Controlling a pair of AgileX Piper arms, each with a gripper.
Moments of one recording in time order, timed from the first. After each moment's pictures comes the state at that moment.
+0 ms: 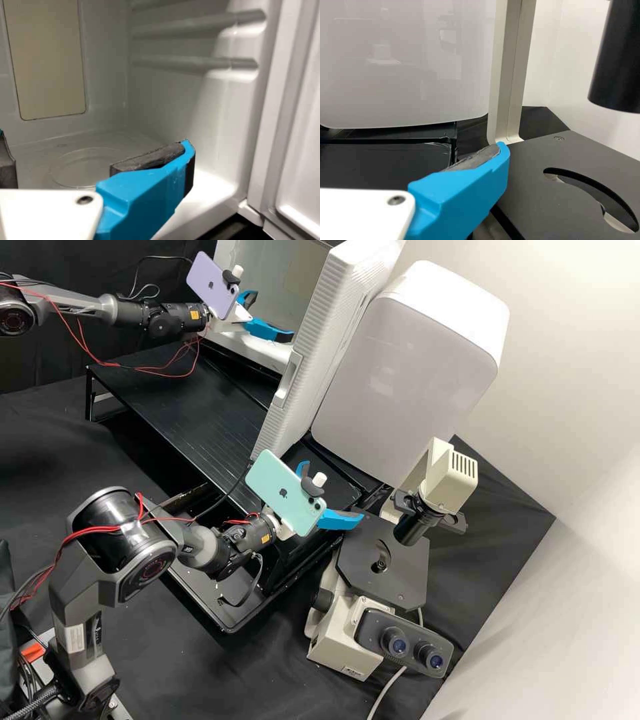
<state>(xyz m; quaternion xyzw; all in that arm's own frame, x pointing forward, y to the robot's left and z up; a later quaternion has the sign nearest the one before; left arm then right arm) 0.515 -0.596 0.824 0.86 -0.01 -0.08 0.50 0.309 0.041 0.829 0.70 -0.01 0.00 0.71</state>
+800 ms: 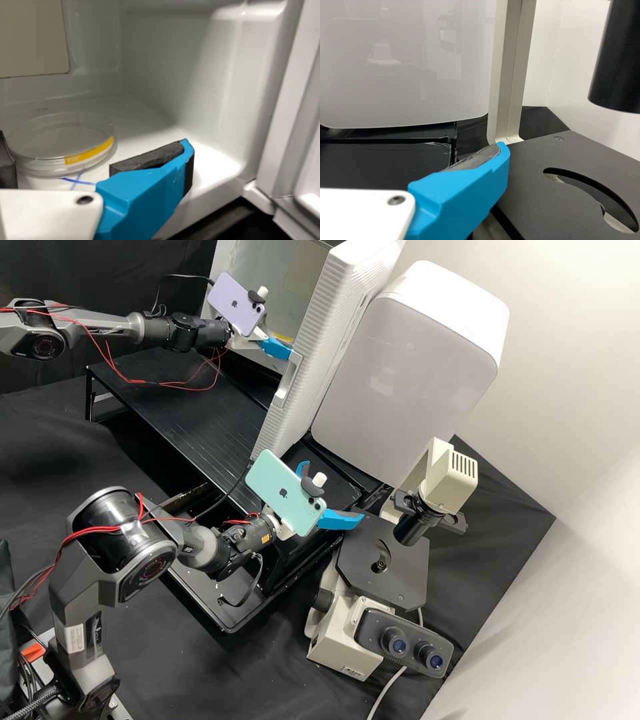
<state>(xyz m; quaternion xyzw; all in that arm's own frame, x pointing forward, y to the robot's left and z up) 0.547 -0.604 0.785 0.86 0.04 -0.08 0.50 0.309 0.041 0.829 0.70 -0.01 0.00 0.71</state>
